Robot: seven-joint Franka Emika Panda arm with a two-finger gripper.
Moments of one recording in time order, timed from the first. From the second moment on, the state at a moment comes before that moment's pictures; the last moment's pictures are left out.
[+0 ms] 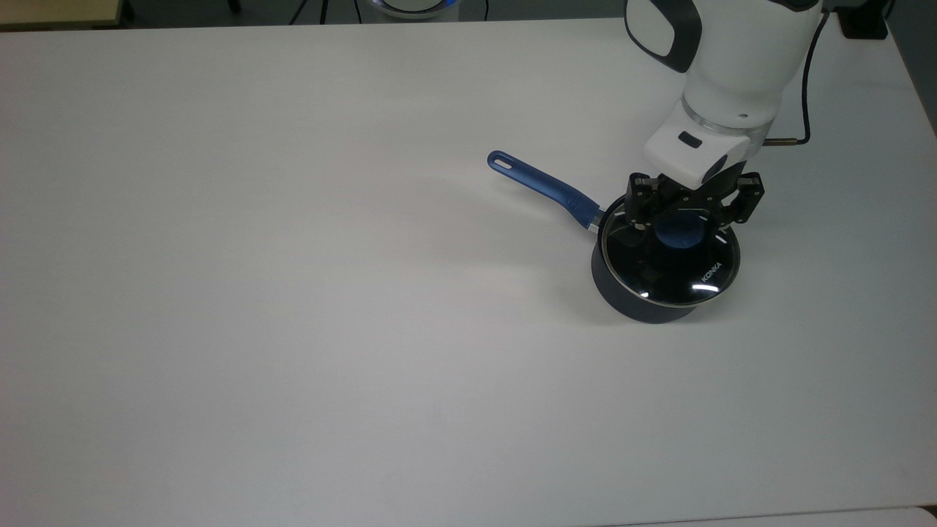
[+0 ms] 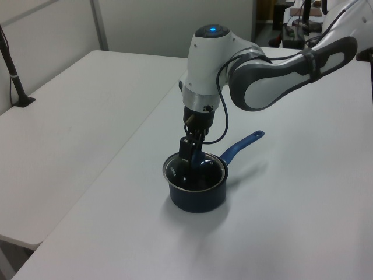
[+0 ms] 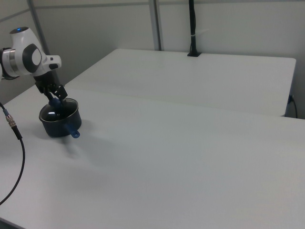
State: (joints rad) arm 0.54 0.62 -0.03 -1.25 -0.06 2.05 0.53
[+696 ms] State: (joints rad) arm 0.46 0.45 -0.03 -1.26 -0.05 1.86 0.54
